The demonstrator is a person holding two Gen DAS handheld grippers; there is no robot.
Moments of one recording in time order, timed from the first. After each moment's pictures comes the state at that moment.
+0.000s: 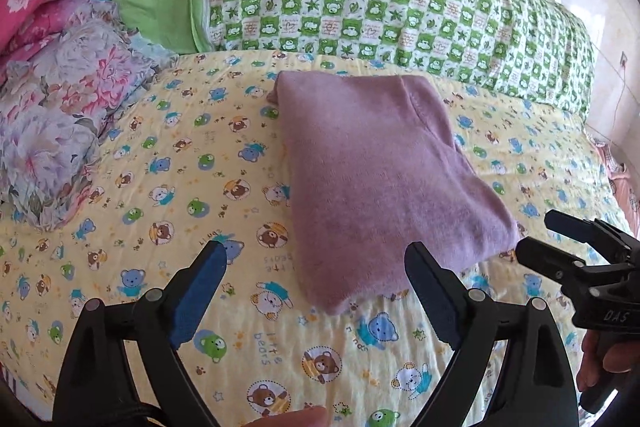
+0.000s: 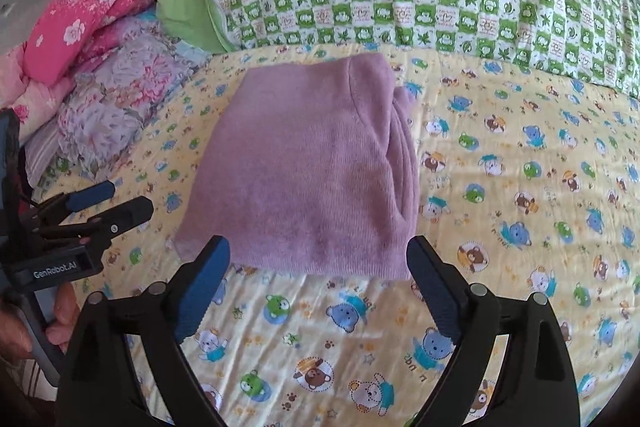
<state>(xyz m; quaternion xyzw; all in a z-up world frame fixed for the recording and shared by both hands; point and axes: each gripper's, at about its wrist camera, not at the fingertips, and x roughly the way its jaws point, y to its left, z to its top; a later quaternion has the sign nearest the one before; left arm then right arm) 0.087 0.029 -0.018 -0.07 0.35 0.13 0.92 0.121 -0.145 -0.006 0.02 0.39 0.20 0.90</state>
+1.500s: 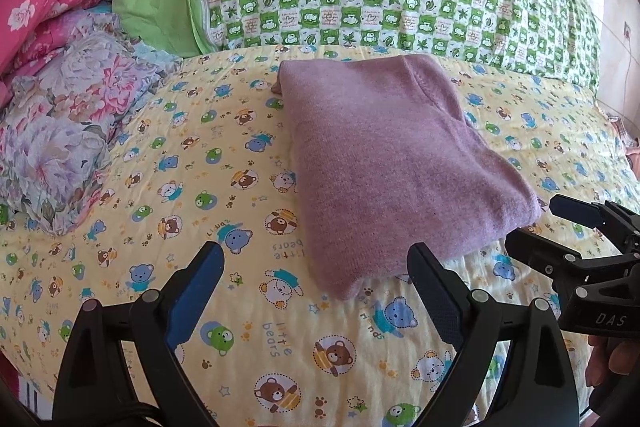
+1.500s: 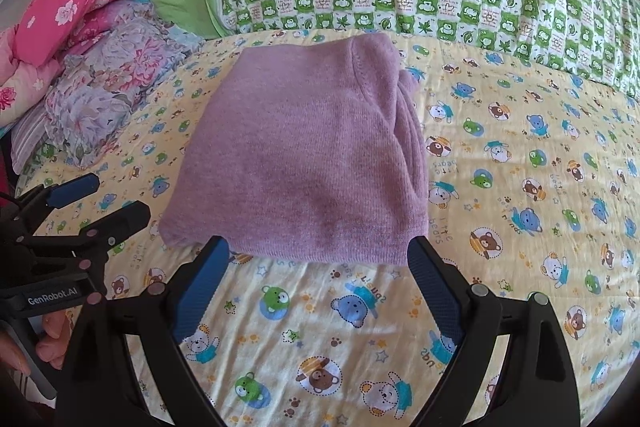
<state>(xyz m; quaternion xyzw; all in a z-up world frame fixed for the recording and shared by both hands) 0.086 0.019 -0.034 -0.03 0.36 0.15 0.92 0.119 -0.130 -0.025 0.00 0.39 0.18 0.90</state>
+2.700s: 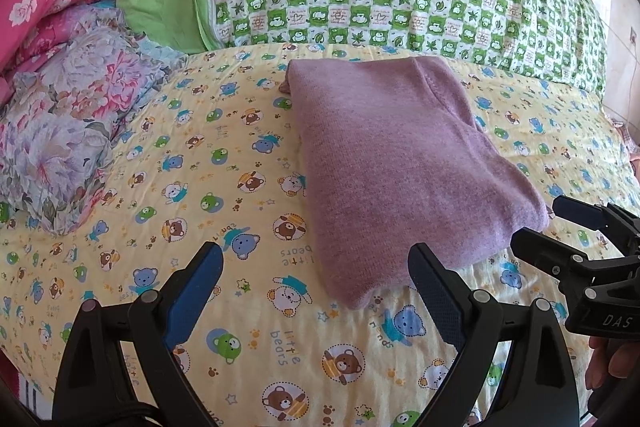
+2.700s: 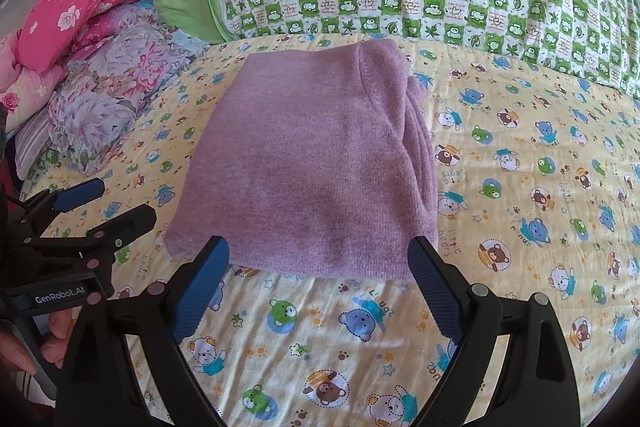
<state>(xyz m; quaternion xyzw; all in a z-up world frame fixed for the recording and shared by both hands) 0.095 0.030 -0.033 -0.04 0.36 0.15 0.92 0.123 -0.119 -0.021 0.01 0.39 0.18 0.90</state>
